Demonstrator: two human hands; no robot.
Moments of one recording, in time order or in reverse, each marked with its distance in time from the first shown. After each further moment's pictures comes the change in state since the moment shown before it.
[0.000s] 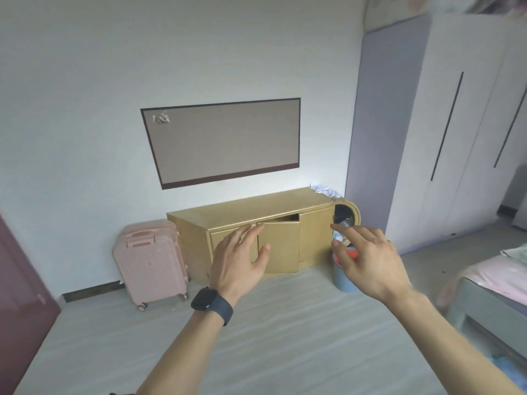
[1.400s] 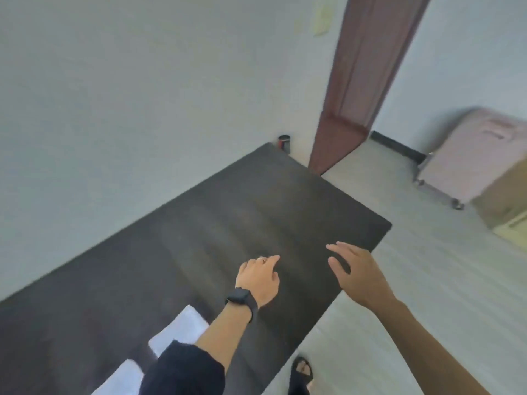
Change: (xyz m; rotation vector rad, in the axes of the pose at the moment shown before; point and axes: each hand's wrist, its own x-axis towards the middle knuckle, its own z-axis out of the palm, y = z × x) left_hand -0.854 -0.236 -0.392 0.228 -0.269 -1.250; right_hand -0.587 -0.626 0.136 0.347 -1.045 -0.741
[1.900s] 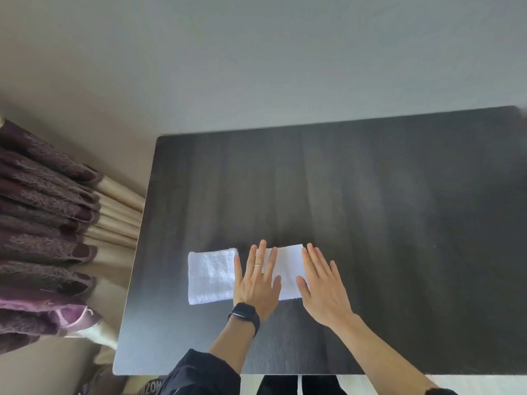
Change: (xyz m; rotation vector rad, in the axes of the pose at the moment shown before) left_hand -0.145 -0.188 0.129 -0.008 0.165 -0.786; right_hand -0.001 -0.158 0.288 -0.237 -0.612 -0.702
